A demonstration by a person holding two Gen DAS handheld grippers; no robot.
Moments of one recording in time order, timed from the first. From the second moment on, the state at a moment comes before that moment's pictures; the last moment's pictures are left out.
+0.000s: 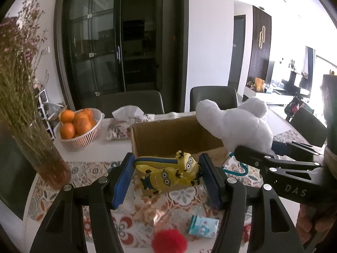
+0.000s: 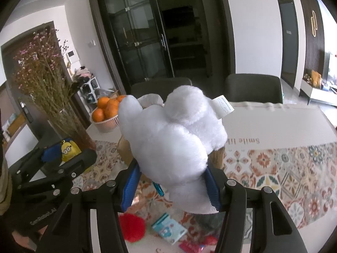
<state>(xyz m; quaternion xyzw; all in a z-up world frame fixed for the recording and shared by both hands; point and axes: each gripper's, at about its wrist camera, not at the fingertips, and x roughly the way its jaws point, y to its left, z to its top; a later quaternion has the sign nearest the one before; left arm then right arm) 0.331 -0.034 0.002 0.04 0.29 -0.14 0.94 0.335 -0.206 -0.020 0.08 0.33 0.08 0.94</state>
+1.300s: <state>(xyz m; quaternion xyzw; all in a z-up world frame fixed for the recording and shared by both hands) 0.509 -0.060 -0.051 0.07 0.47 -0.18 0.86 0.530 -0.220 -0.075 0.12 0.53 0.13 0.83</state>
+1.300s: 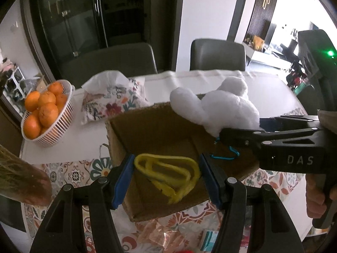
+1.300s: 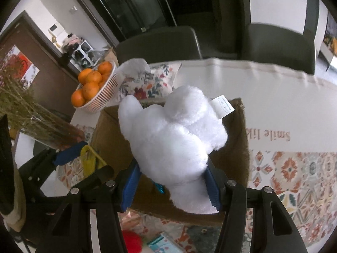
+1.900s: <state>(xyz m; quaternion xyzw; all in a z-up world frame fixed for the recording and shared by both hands) 0.512 -0.054 -0.057 0.07 0.49 -0.15 0.85 0.525 -0.220 -0.070 0.11 0.52 0.10 0.84</state>
